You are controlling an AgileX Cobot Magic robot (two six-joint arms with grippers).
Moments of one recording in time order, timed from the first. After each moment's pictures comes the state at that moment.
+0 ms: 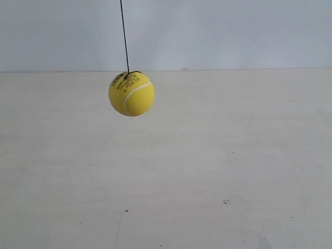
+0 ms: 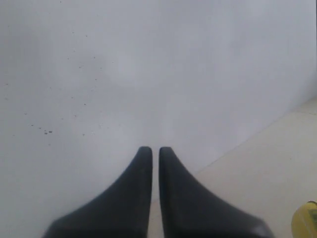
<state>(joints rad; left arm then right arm) 0.27 0.79 -0.80 1.63 -0.79 -1.43 0.19 0.72 -0.88 0.63 0.47 -1.13</state>
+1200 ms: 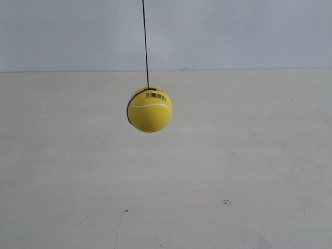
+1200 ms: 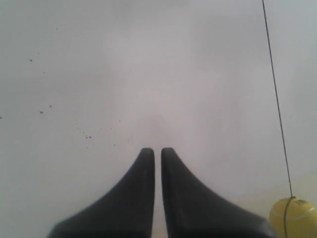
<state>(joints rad) 0.27 0.00 -0.38 1.74 -0.58 -1.84 0.43 0.00 -0.77 -0.10 0.82 -0.22</state>
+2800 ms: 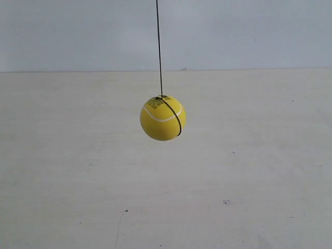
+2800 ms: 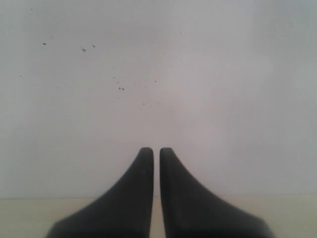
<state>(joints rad) 0.22 0.00 -0.22 1.75 -0.38 -1.98 0.43 0.01 -0.43 0.02 0.49 -0.13</state>
